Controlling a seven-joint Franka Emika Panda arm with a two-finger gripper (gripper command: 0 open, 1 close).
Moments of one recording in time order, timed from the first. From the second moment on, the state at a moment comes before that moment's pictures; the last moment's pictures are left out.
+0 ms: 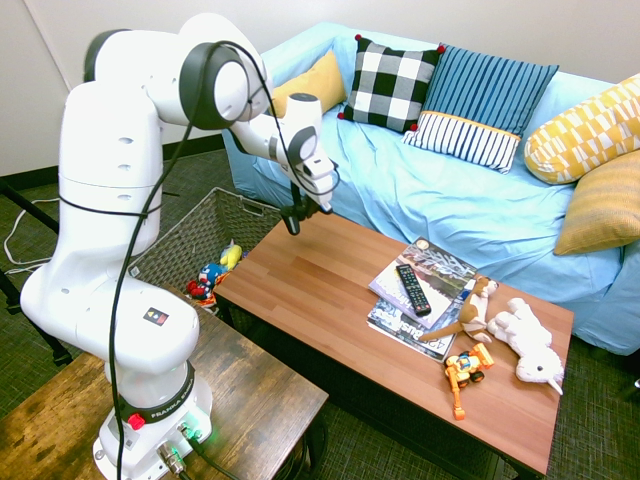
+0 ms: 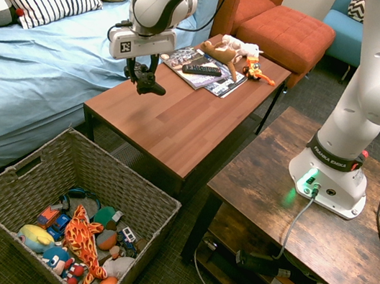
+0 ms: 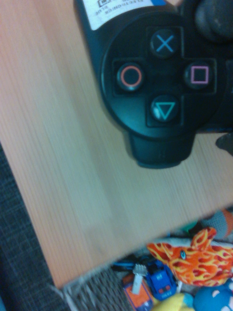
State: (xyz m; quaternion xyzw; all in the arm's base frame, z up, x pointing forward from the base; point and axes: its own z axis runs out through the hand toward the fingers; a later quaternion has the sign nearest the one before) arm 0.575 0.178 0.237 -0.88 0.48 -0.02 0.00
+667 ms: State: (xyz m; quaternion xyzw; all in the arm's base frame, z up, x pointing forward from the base) arm 0.498 0.392 0.142 -0.94 0.34 0.00 -0.04
